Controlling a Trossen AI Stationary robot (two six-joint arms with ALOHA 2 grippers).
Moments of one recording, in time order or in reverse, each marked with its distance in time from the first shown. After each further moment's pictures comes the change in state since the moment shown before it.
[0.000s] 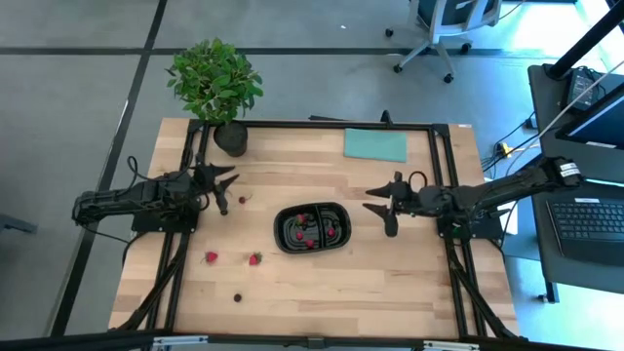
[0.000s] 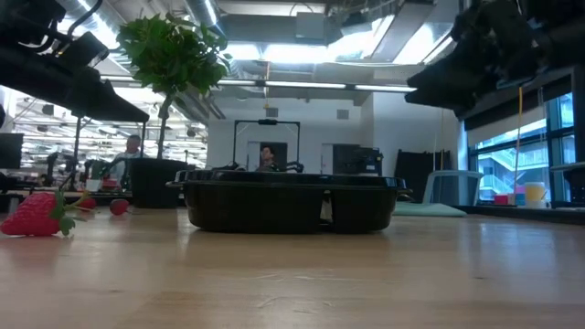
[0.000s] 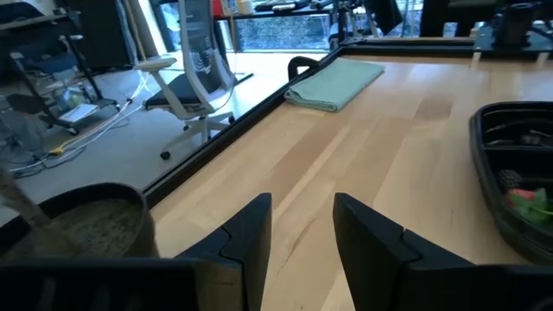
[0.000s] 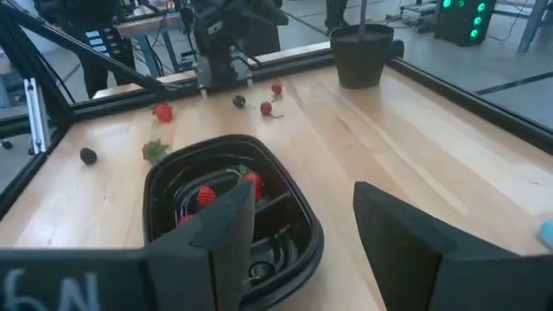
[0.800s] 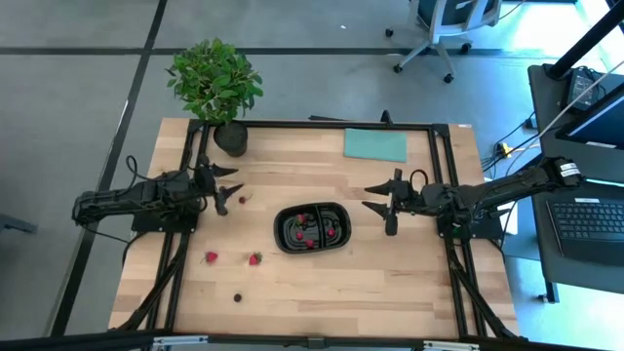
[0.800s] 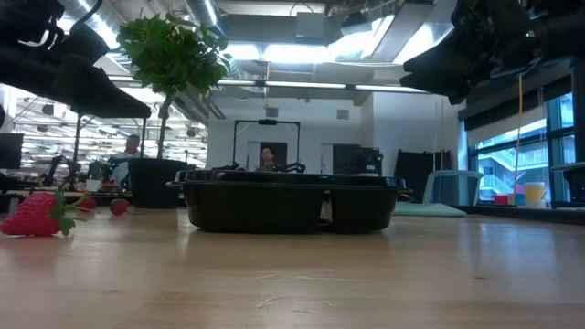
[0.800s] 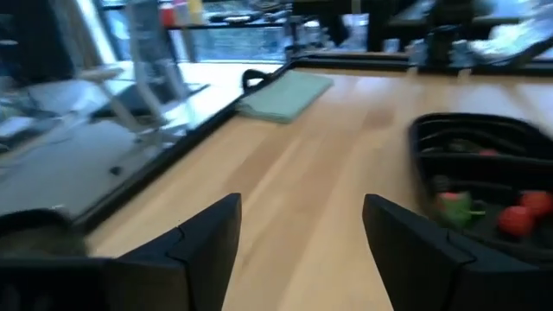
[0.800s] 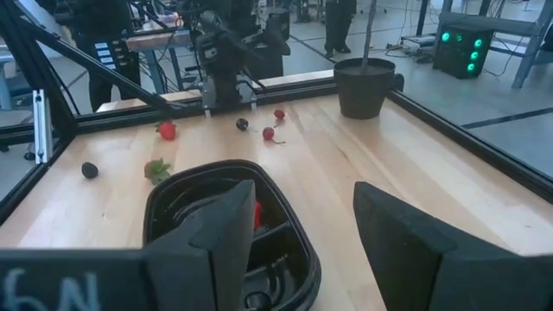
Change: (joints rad) left arm 0.000 0.000 0.000 0.035 0.151 -0.001; right arm 0.000 -0.001 0.026 0.038 0.001 -0.084
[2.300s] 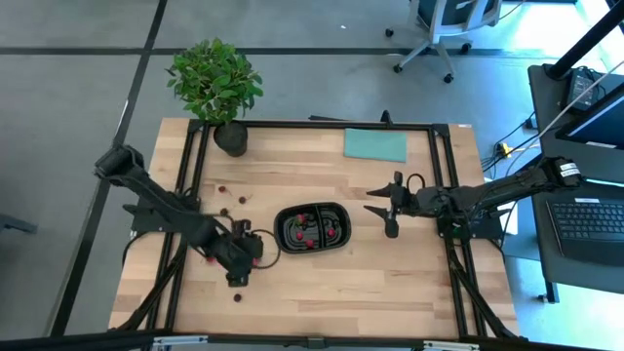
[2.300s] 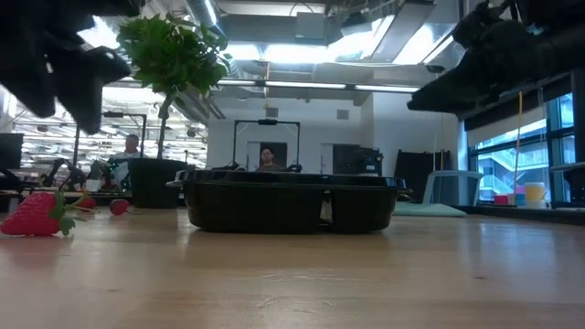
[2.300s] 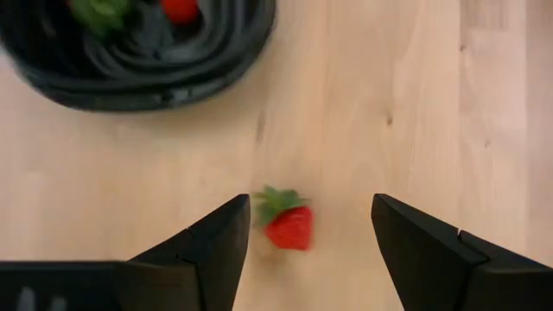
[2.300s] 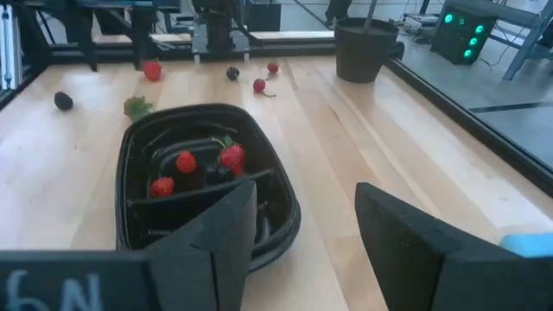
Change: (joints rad) left arm -0.720 1.398 0.760 -0.300 0.082 -0.656; right arm 0.000 0.001 -0.035 -0.089 0.000 -0.077
